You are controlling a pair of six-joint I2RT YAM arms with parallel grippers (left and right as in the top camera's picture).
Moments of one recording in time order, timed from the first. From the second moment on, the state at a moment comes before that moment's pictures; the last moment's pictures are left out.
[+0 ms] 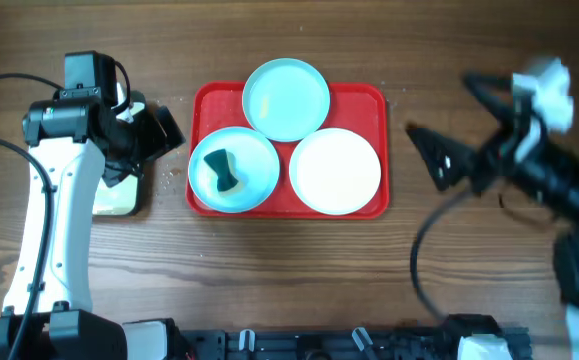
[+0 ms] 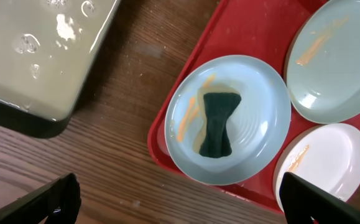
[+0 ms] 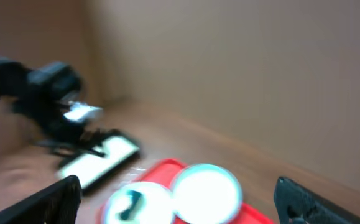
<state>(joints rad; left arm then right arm) 0.07 1.51 1.40 -1.19 0.12 -0.44 -0.02 0.94 1.34 -0.59 -0.81 -0.03</state>
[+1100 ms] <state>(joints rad) 0.07 1.51 1.39 -1.15 0.14 -0.43 0.63 2.14 1.57 -0.61 -0.21 0.31</state>
